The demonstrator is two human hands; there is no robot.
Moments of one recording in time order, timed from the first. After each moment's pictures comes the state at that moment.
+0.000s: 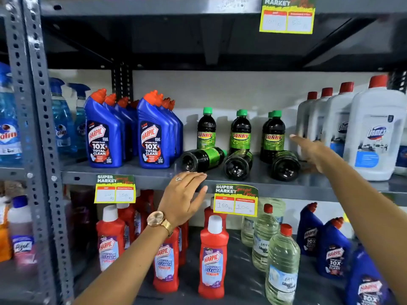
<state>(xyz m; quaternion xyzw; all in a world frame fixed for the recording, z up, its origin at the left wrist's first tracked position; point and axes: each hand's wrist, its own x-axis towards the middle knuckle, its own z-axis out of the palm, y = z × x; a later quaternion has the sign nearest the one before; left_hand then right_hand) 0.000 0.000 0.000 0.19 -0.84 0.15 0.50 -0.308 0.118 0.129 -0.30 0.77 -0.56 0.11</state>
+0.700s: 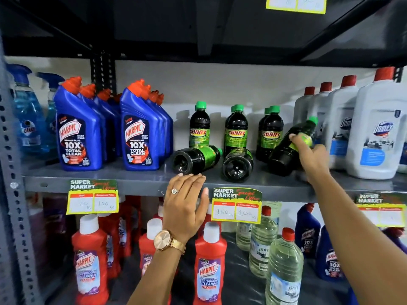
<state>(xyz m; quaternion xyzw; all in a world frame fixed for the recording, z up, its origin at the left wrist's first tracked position) -0.040 -0.018 -0.025 0.17 -0.72 0.18 0.65 -0.322 0.085 0.088 -0.24 0.69 -0.68 -0.03</state>
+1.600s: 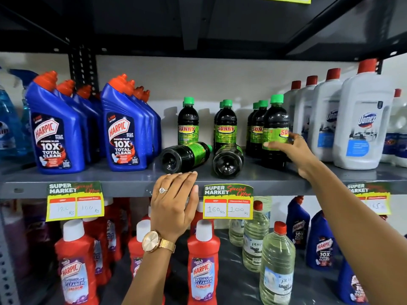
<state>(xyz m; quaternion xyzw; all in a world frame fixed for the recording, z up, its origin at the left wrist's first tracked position) -0.039 -0.025 -0.026 0.17 -0.71 0.24 0.65 -0.333 0.083 0.086 -0.40 0.61 -0.67 0.11</state>
